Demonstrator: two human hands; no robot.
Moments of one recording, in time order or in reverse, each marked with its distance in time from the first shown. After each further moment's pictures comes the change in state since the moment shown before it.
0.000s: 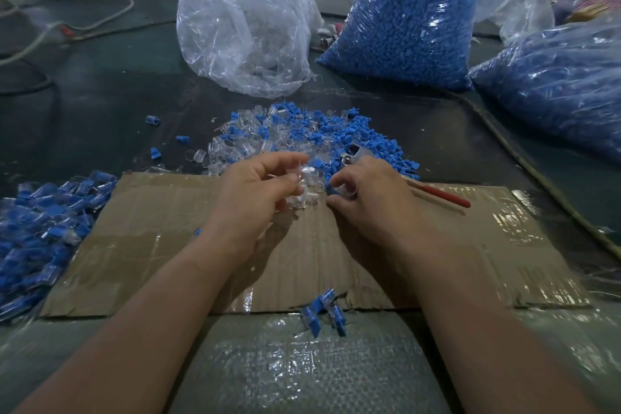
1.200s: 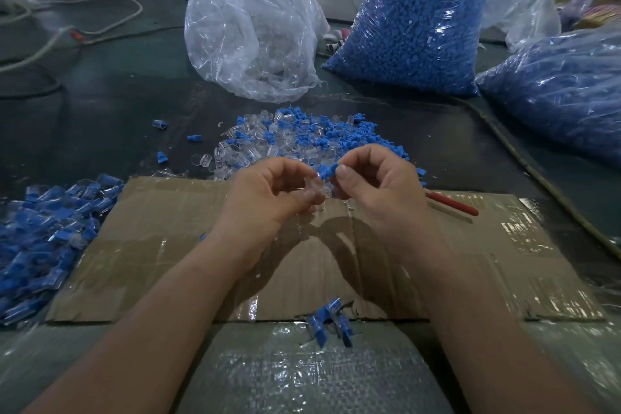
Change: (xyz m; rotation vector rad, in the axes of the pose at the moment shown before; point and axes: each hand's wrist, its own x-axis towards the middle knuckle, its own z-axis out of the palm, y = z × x) left_hand -0.001 0.001 -0.001 -0.089 -0.080 -0.002; right_hand -0.014 -0.025 -0.018 1.066 0.144 0.083
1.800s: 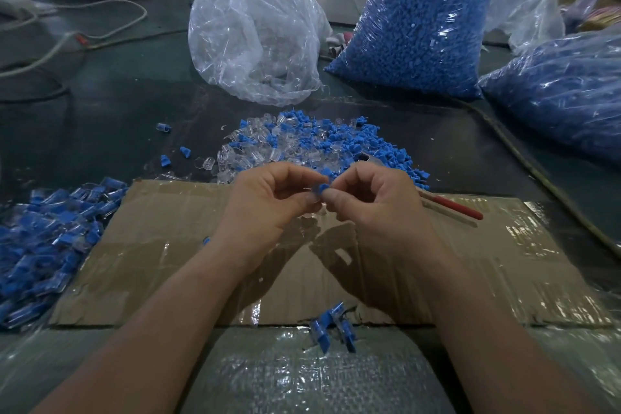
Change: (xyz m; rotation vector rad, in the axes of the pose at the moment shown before) left_hand -0.002 0.002 -0.001 0.128 0.007 0.085; right_hand -0.001 0.004 -0.002 -0.164 -0.133 -0.035
